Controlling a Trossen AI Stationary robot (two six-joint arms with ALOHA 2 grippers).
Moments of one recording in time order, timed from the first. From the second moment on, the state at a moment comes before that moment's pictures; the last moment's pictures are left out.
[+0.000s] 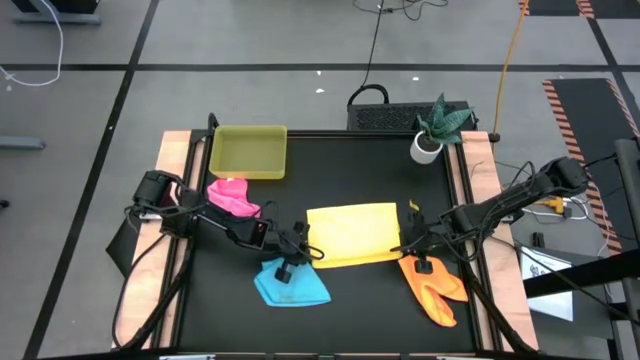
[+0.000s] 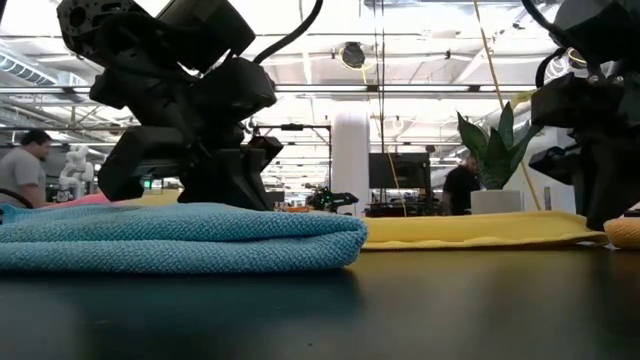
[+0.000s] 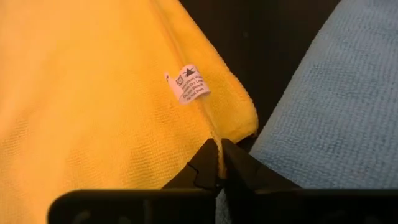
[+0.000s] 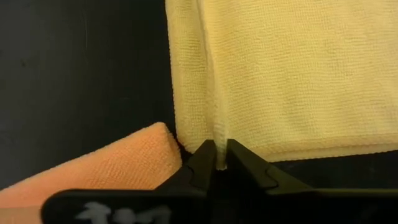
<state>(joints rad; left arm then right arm) -0.23 1.78 0.77 0.23 -0.01 0.22 0.34 1.03 0.34 -0.37 0.05 0.35</state>
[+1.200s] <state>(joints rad) 0.04 1.75 0.77 0.16 -0.18 0.10 0.07 1.08 0.26 -0.17 0.04 0.29</state>
